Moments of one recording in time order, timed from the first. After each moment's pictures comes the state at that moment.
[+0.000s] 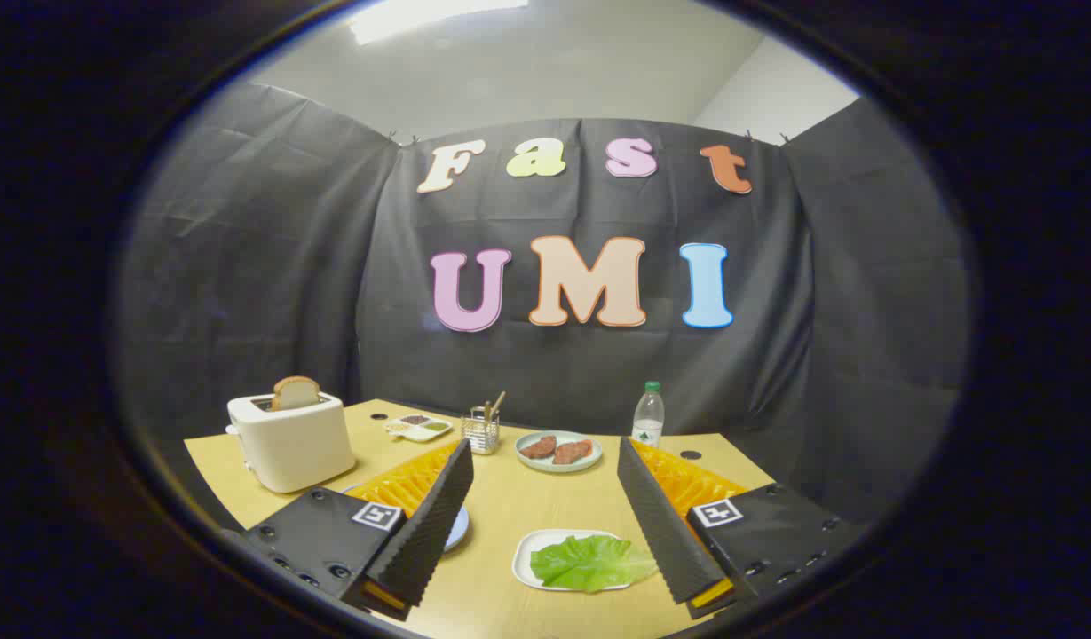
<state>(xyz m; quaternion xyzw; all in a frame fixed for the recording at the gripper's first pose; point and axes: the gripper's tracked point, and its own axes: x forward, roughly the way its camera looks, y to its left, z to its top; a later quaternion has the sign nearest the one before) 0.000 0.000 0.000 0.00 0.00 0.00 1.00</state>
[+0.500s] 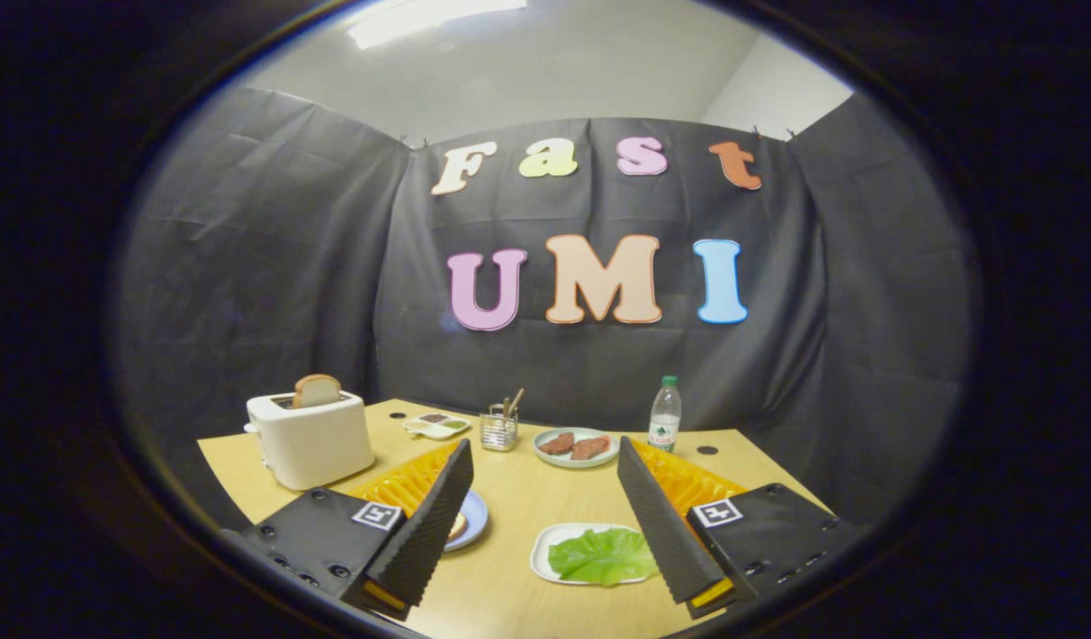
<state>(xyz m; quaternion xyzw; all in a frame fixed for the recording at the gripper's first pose) -0.012 0.005 -0.002 0.01 0.00 0.02 1.00</state>
